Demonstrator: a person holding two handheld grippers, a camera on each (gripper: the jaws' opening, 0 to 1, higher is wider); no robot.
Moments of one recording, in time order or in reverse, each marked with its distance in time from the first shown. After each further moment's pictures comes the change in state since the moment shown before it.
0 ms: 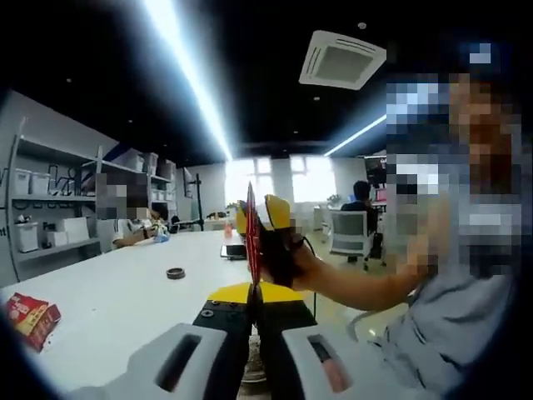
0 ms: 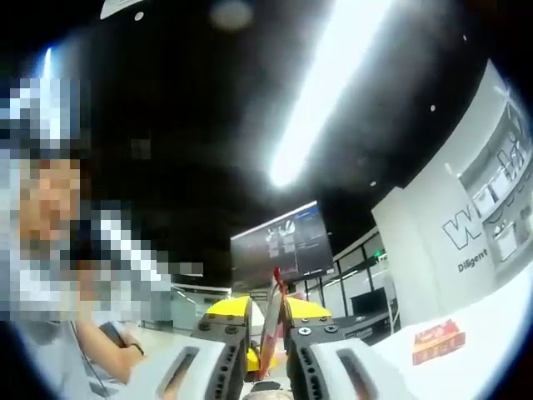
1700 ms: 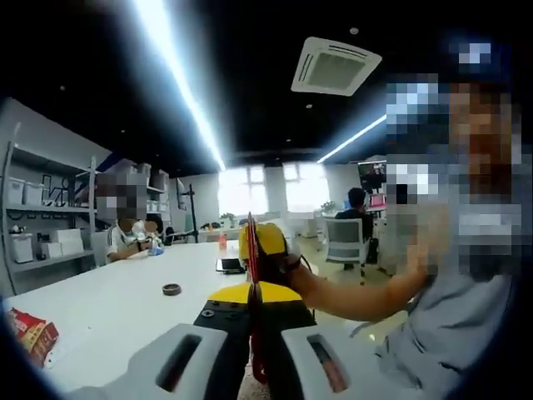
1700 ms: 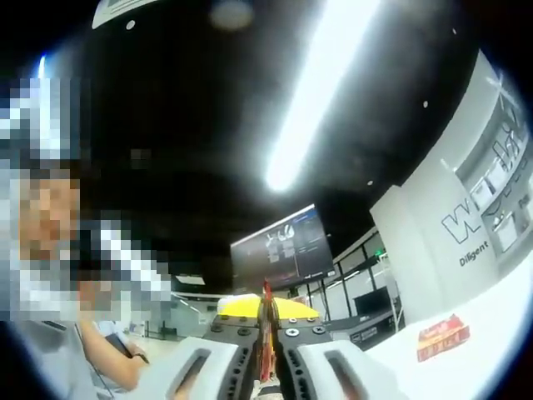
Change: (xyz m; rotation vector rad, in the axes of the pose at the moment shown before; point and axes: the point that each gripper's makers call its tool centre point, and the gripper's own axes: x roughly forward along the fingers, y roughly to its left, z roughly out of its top) left arm 0.013 0.002 0.030 0.019 -0.057 -0.041; right arm -0.004 0.001 0.007 0.043 -0.034 -0.002
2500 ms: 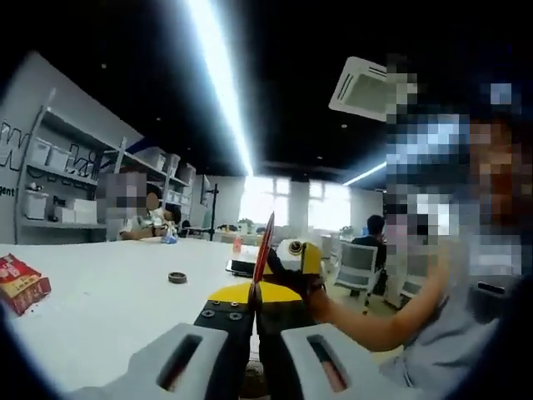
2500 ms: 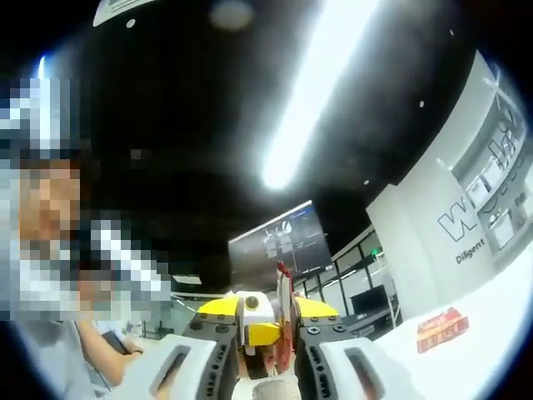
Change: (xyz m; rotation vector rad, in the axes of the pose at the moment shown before) left arm -0.005 0.014 -0.012 -0.201 -0.052 0.130; right arm -0.011 0.006 -0.020 0.001 0.003 -0.023
